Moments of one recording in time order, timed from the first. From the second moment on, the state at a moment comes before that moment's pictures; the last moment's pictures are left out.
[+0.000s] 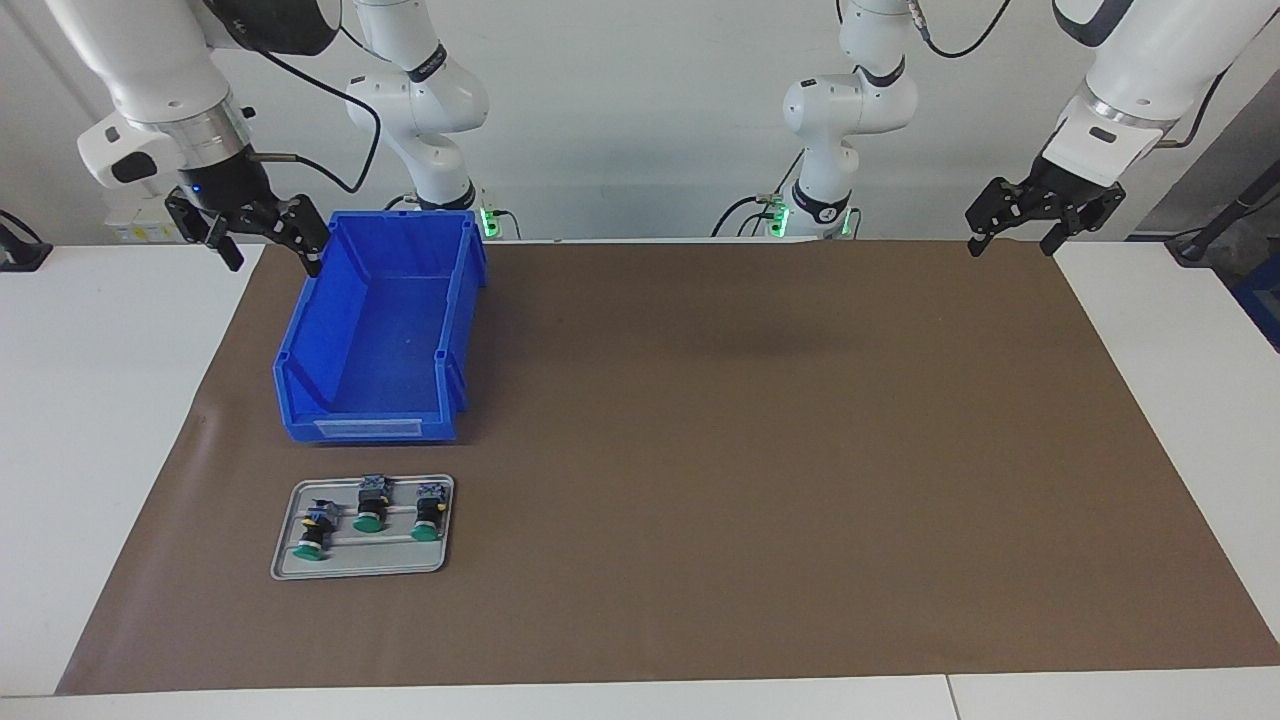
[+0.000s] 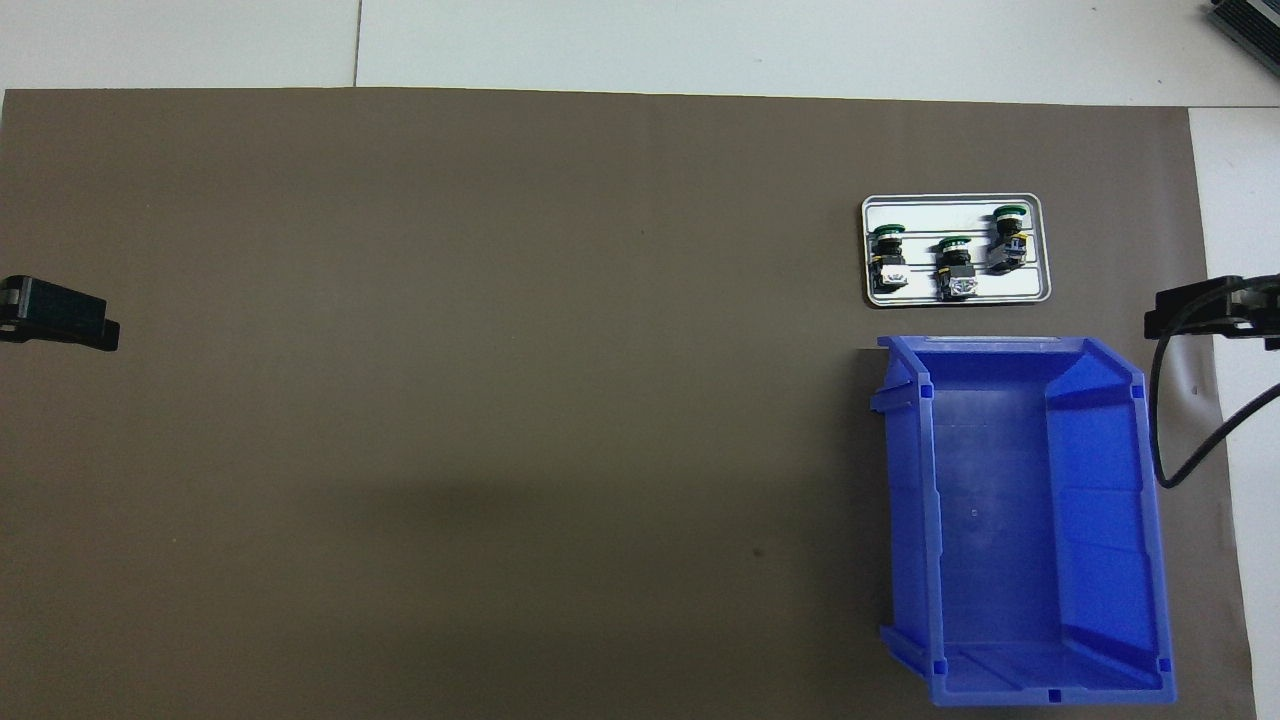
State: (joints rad) left arm 0.01 -0.01 -0.03 -1.52 -0.02 1.47 0.03; right arm 0.04 -0.05 -0.09 -1.63 -0.03 1.64 0.06
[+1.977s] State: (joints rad) left arm 0.01 -0.01 -0.03 -1.52 -0.02 1.47 0.03; right arm 0.03 0.48 -0.05 -1.75 0.00 2.35 0.01
